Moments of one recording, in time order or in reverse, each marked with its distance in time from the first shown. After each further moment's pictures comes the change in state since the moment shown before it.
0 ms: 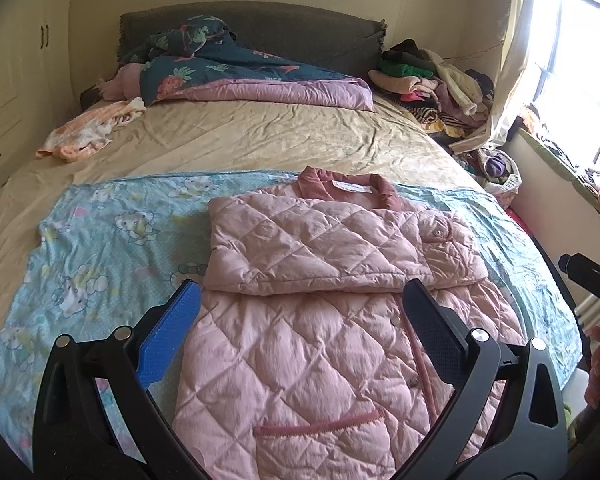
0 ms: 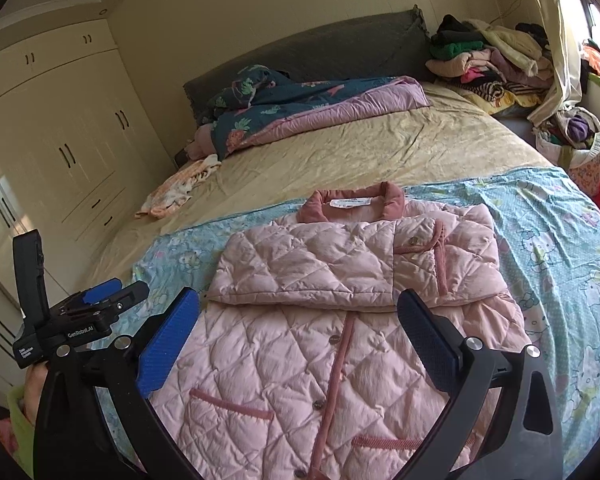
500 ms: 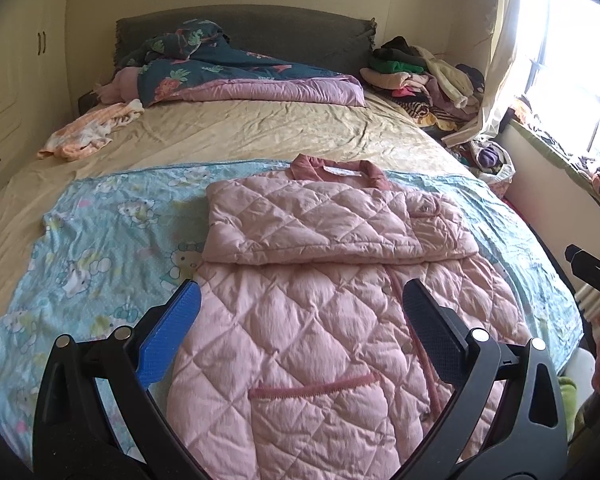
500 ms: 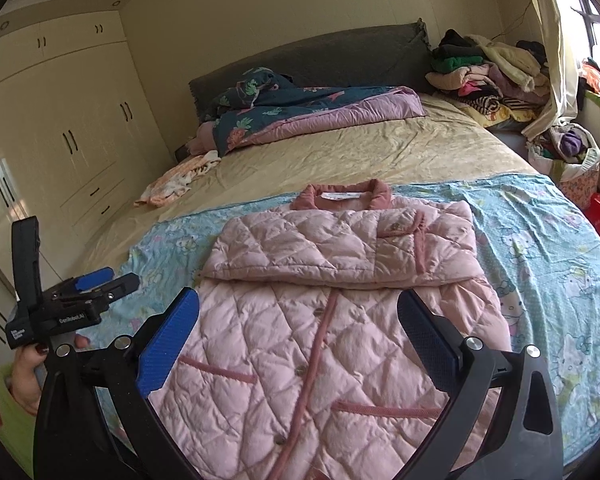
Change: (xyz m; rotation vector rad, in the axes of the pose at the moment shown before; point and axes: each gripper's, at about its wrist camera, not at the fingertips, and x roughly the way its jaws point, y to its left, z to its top) left arm -0.022 -0.008 -0.041 0.029 -0.007 -0.002; right arm -0.036 -0.006 -0.045 -0.053 -0.019 -0.045
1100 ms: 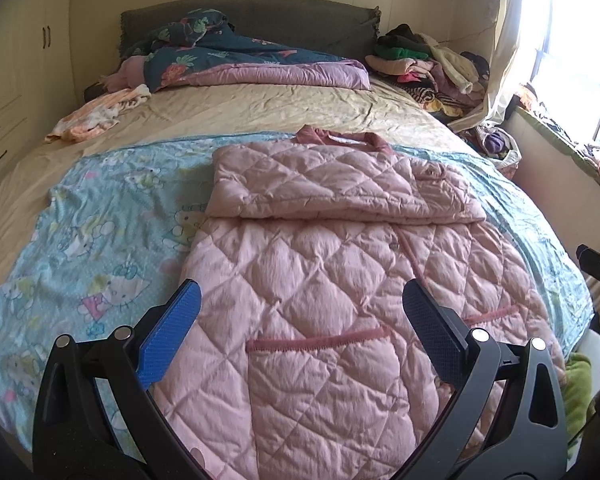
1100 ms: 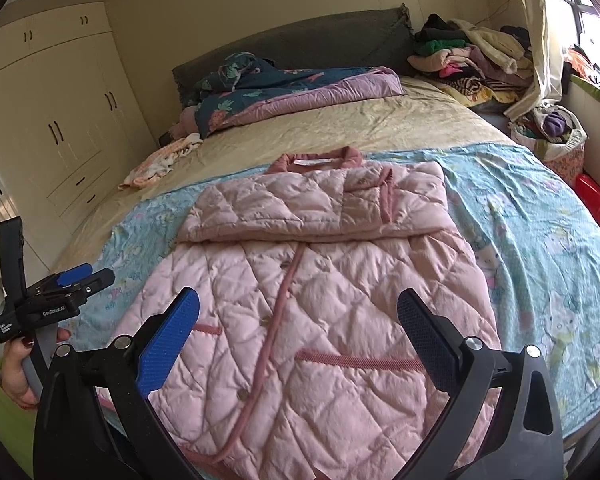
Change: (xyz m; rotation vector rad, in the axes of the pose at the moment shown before) left arm 0.002 -0.006 -0.054 0.005 0.029 0.033; right arm -0.008 -0.031 -0.055 0.026 0.042 -0.055
